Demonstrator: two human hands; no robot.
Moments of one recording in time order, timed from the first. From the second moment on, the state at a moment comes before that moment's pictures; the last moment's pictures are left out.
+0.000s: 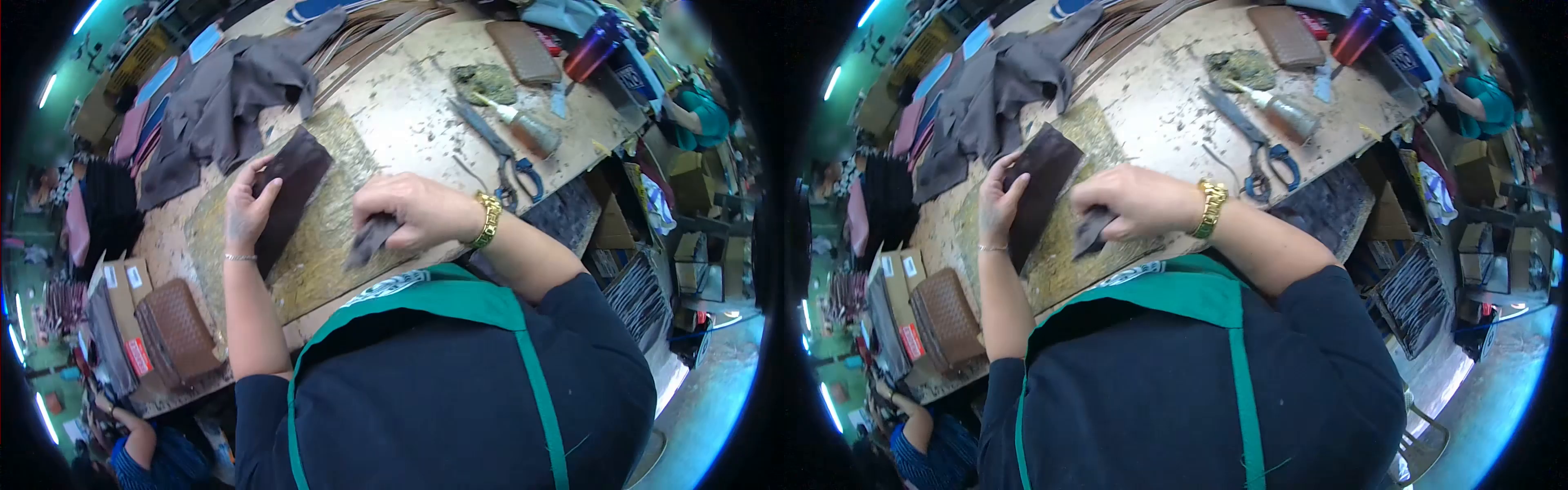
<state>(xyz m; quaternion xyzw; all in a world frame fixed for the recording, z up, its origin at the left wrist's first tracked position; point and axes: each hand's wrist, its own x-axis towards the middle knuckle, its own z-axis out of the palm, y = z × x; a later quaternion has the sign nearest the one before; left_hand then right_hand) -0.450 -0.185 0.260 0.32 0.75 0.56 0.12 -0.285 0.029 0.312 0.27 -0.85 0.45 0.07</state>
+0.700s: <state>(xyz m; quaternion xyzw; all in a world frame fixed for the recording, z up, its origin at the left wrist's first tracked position) -0.477 -0.150 0.247 0.27 0.80 0.54 -0.03 -0.448 0.179 0.276 -0.16 -0.92 0.28 0.20</state>
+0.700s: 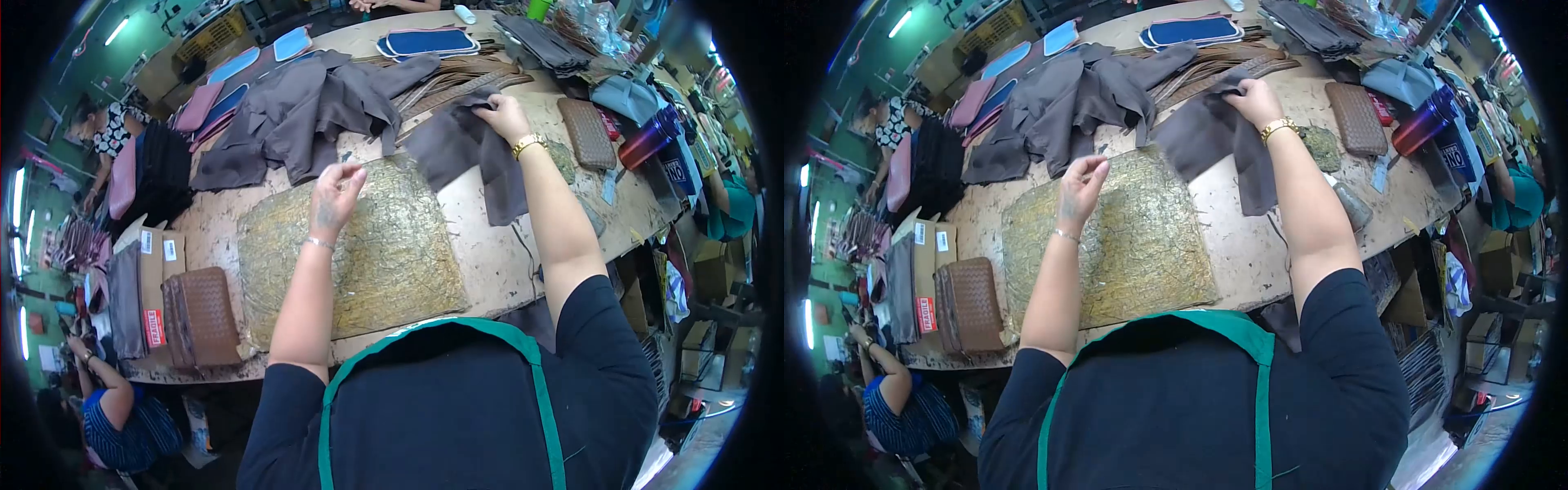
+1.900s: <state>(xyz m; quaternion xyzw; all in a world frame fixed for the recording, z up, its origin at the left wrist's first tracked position) -0.296 -0.408 0.267 -0.16 0.66 0.71 -0.22 -0.694 -0.137 0.244 -0.26 -0.91 0.33 0.03</state>
